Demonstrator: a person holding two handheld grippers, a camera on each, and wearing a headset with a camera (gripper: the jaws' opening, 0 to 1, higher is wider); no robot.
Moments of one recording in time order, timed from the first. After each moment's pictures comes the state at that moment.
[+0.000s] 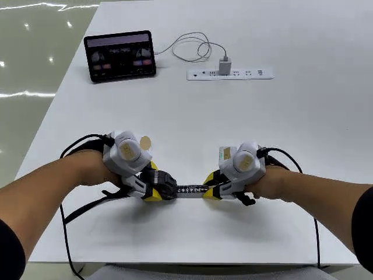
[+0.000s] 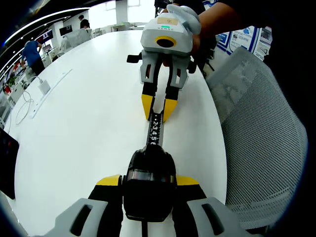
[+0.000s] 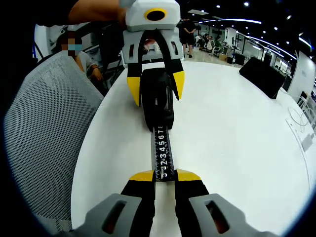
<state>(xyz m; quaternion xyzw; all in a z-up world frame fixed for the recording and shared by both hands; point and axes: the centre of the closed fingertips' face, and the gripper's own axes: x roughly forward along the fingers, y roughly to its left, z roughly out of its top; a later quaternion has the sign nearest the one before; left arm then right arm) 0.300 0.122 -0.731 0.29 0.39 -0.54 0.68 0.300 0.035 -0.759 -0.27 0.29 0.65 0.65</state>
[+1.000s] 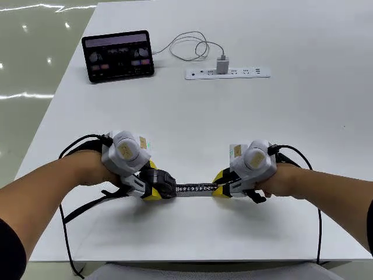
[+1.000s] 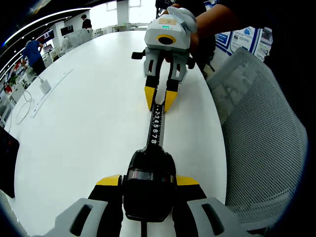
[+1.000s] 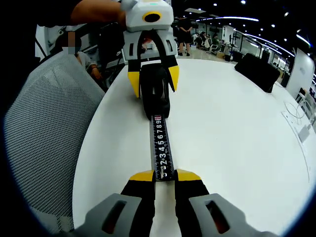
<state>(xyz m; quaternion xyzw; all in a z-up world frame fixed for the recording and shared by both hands) 0.299 0.120 -0.730 0.29 0.39 -0.54 0.69 0.301 0.009 -0.760 -0.27 0.30 0.64 0.65</state>
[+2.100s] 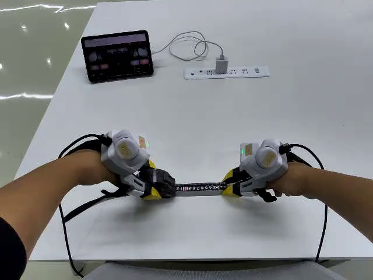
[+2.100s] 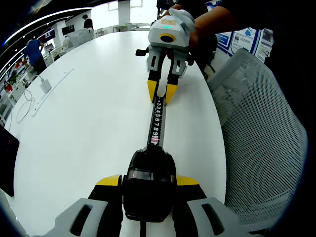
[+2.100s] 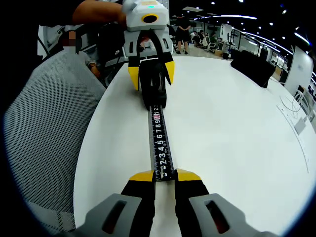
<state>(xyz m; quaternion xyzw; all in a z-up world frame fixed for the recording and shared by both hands) 0.297 0.119 -0.728 0.28 0.39 -0.54 0.69 0.301 -0.017 -0.758 -0.27 0.31 0.63 0.66</state>
